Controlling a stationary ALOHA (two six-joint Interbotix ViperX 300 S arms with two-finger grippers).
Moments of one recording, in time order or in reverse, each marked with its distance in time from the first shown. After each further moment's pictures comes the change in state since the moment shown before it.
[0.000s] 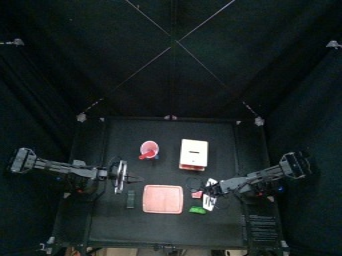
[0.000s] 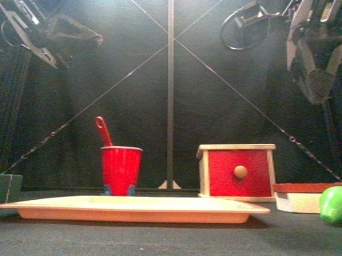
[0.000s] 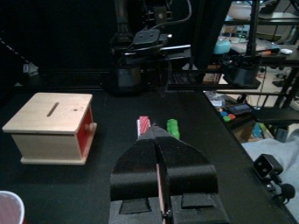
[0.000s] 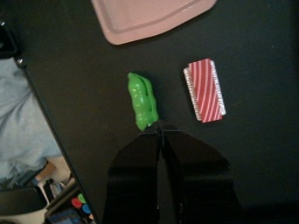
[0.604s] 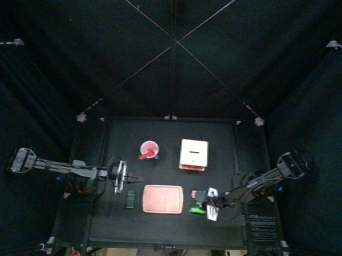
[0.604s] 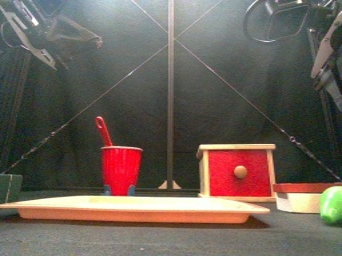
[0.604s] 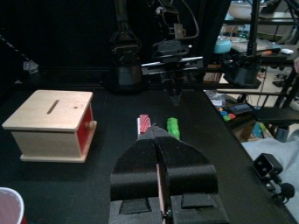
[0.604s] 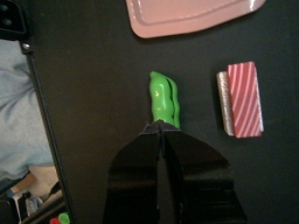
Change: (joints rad) left arm -0.002 -0.002 0.005 -0.002 -0.002 0.002; right arm 0.110 0.012 0.161 -0.106 -0.359 0.083
